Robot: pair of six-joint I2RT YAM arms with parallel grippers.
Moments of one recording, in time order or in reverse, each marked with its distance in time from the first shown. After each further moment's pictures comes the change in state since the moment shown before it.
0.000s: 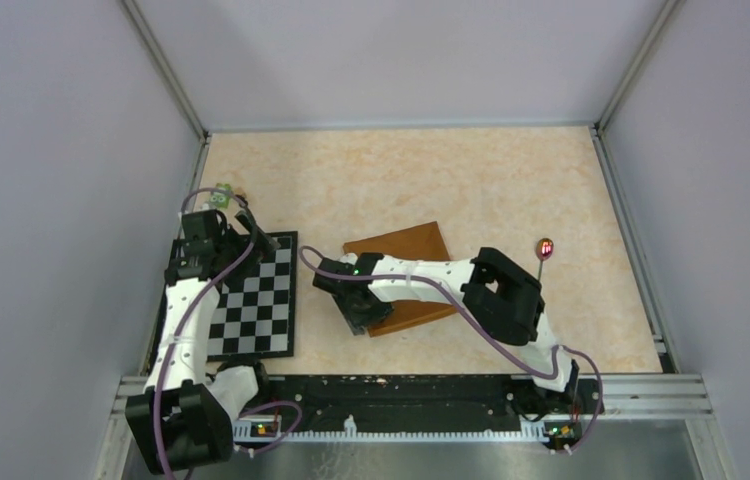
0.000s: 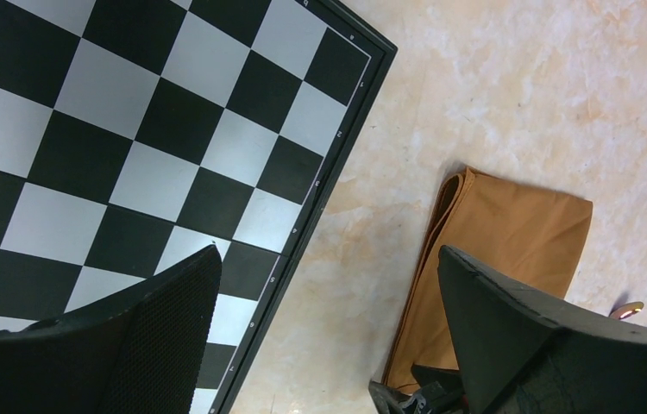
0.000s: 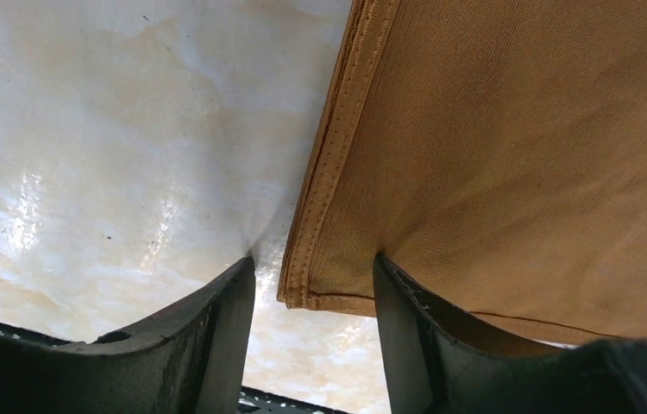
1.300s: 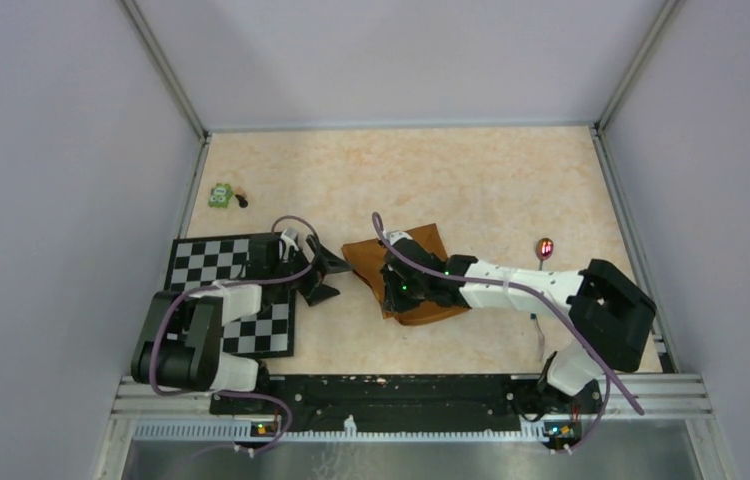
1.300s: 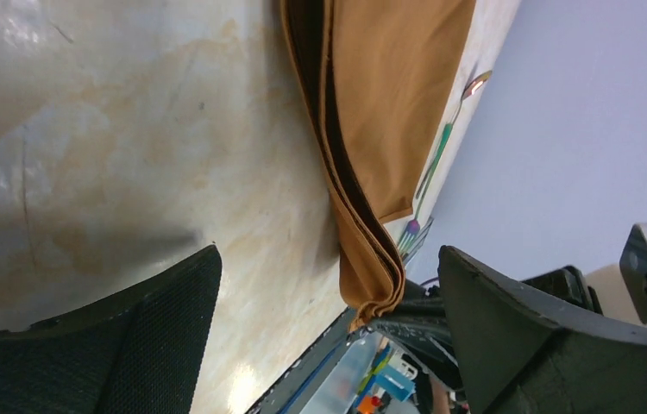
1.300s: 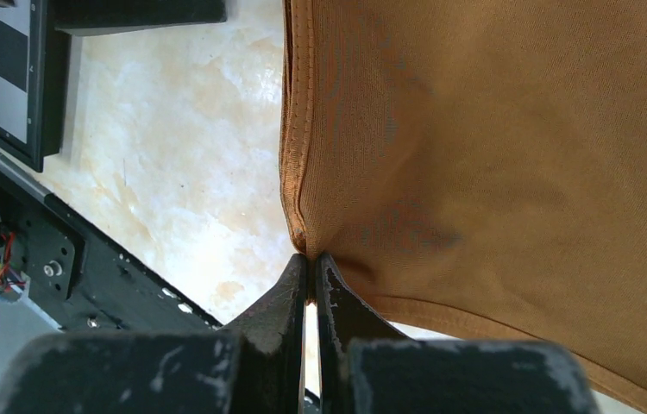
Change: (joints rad) left arm -0.307 0.348 -0.386 0.831 0.540 -0.391; right arm -0.158 -0.530 -0.603 0.565 -0.151 0.011
